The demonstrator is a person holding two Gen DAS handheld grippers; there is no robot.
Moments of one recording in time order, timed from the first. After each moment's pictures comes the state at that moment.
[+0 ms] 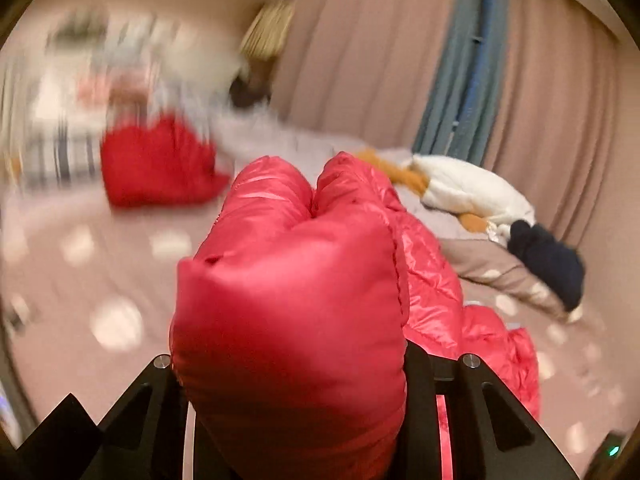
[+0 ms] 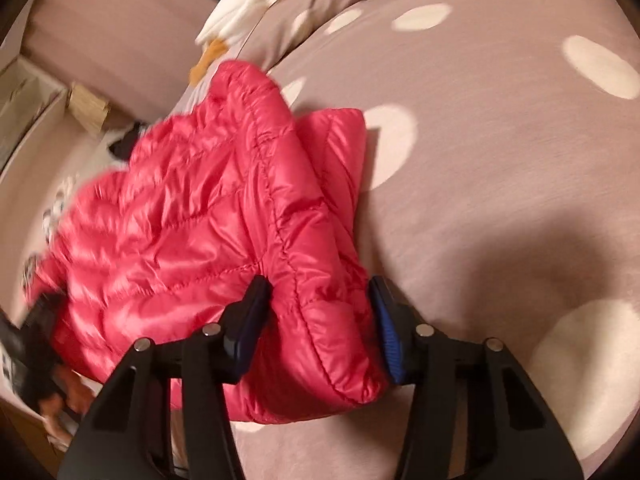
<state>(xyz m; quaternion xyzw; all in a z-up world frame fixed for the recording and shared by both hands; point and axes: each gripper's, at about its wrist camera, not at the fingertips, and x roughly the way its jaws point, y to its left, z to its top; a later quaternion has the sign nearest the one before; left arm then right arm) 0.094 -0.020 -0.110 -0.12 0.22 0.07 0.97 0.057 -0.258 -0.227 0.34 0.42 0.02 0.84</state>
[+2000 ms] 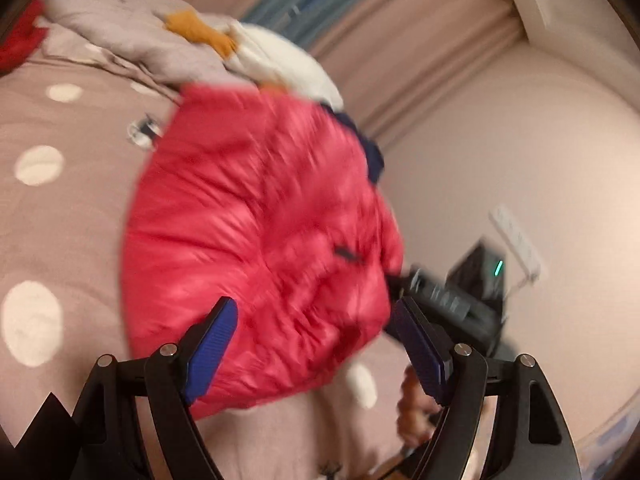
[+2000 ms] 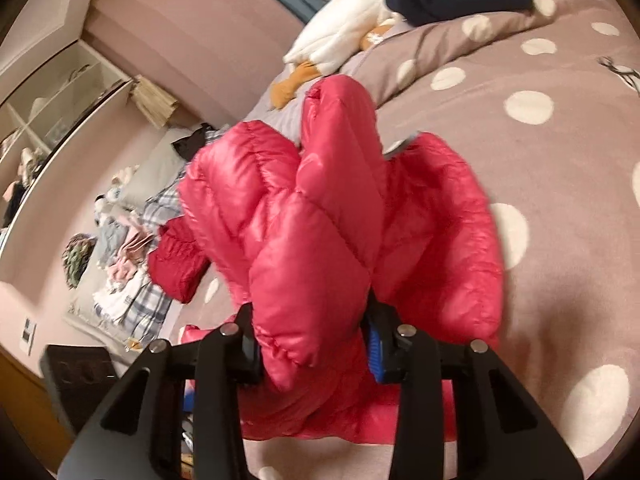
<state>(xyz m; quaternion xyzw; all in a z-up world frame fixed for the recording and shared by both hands) 0.105 -0.019 -0.127 -0.29 0.37 -0.34 0.82 0.081 -0.238 -0.136 0.33 0.36 0.10 0.87</state>
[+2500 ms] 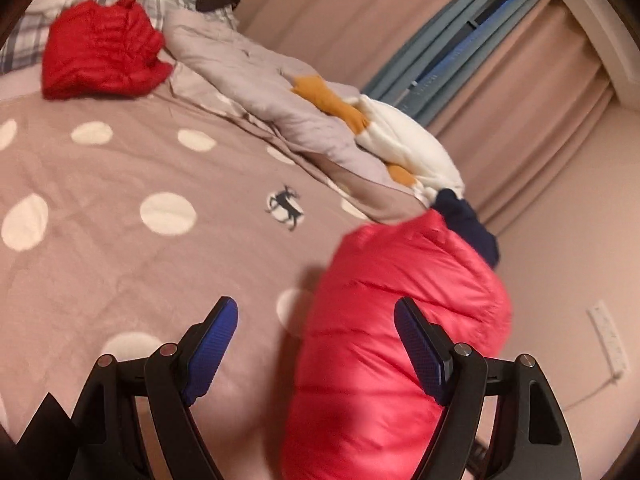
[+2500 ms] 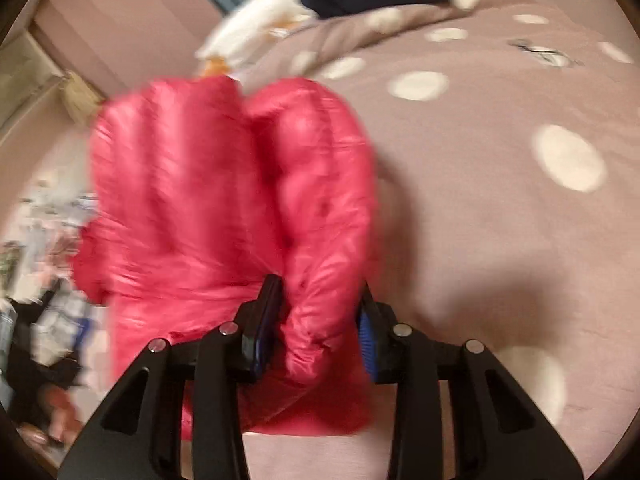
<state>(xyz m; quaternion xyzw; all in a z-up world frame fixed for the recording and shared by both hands) 0.156 0.009 -0.138 -0.29 0.34 -0.09 0.89 0.050 -0.274 -0.179 0.26 0.41 -0.07 0.87</state>
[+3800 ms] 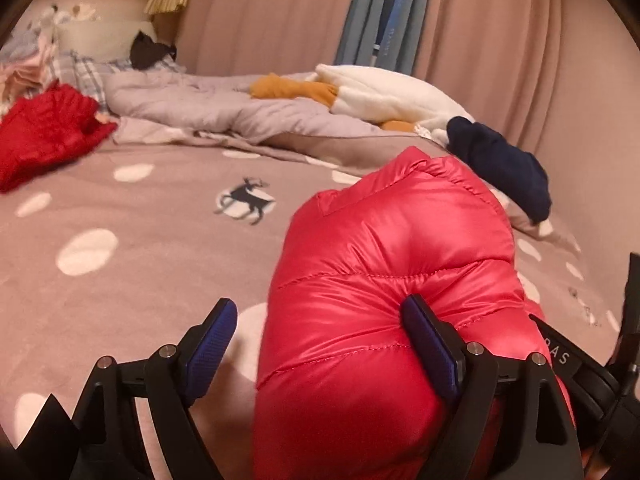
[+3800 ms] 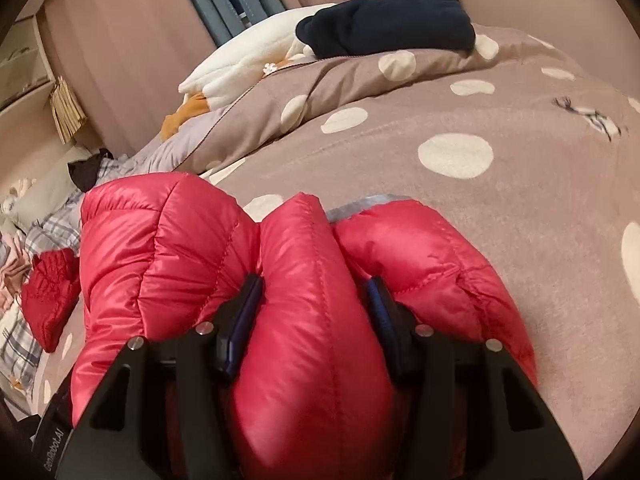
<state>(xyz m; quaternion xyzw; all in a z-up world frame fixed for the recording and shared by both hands) 0.218 -0.096 -0.212 -0.11 0.31 -0.08 0.94 0.137 -0.280 -0.205 0.23 0.31 -0.09 0.92</state>
